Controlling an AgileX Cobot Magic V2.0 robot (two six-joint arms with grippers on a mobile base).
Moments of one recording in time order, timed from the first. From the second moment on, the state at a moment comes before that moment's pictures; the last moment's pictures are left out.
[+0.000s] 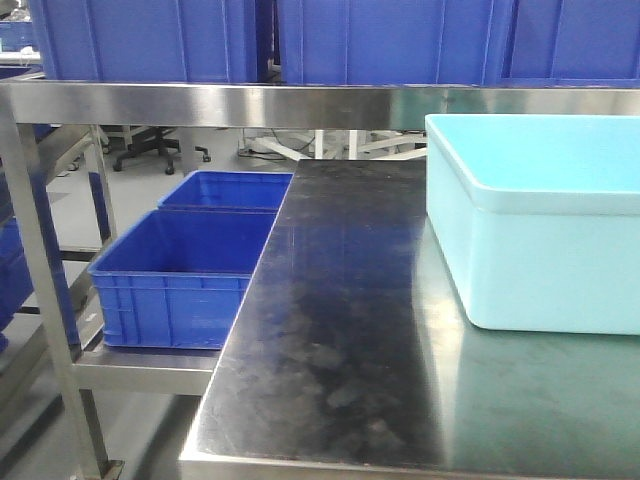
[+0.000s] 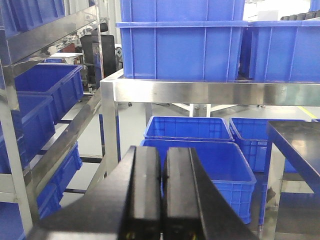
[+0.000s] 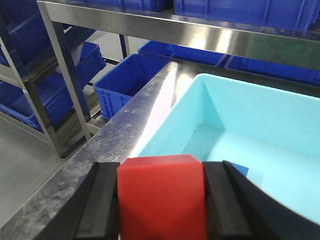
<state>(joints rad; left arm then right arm) -0.02 -0.01 0.01 0.00 0.00 -0.03 0.41 0.63 -0.51 0.04 0.23 0.06</state>
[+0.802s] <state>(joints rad) -0.02 -0.01 0.01 0.00 0.00 -0.03 0.41 0.63 -0.51 0.04 0.23 0.06</state>
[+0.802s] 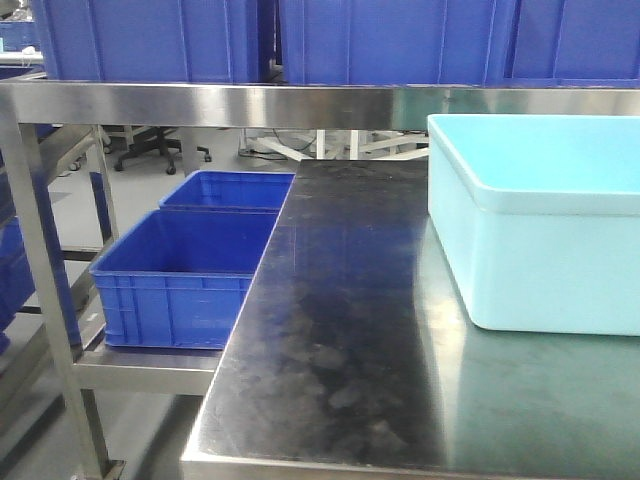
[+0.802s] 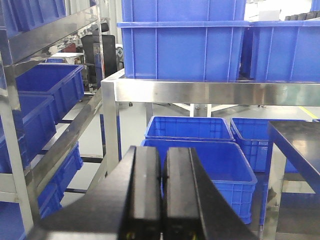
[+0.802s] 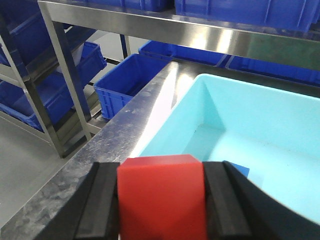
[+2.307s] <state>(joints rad) -0.02 -0.01 0.01 0.00 0.00 -0.03 0.41 0.63 -0.51 0.04 0.23 0.06</state>
